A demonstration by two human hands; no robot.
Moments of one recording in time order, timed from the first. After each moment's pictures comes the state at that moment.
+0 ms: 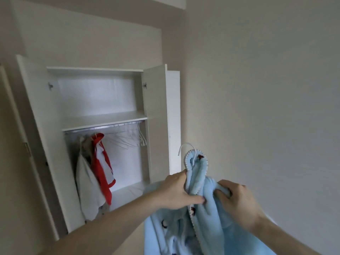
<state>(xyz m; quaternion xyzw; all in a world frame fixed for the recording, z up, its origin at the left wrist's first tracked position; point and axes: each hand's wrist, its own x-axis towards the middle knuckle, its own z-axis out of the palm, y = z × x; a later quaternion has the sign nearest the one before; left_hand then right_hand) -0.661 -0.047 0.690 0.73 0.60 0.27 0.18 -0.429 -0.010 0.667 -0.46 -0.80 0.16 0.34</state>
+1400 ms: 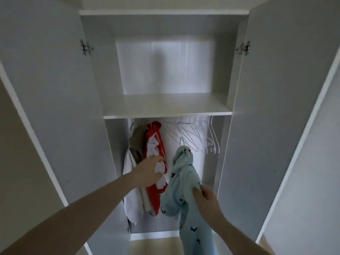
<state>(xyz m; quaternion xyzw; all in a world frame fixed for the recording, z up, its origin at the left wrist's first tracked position) -1.280 0.297 0.595 0.49 0.84 0.20 0.10 -1.055 0.433 0.508 -0.31 -0.73 0.55 0.25</state>
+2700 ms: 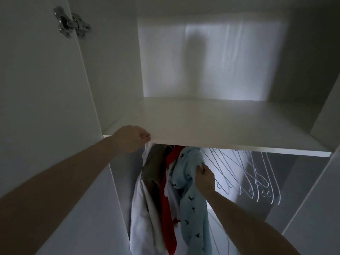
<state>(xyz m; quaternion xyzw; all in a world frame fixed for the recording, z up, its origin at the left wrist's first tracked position) -1.643 0.404 0.677 0.38 0.92 0.08 -0.04 -1.483 0.654 0.476 -0.32 -0.76 0.50 0.26</state>
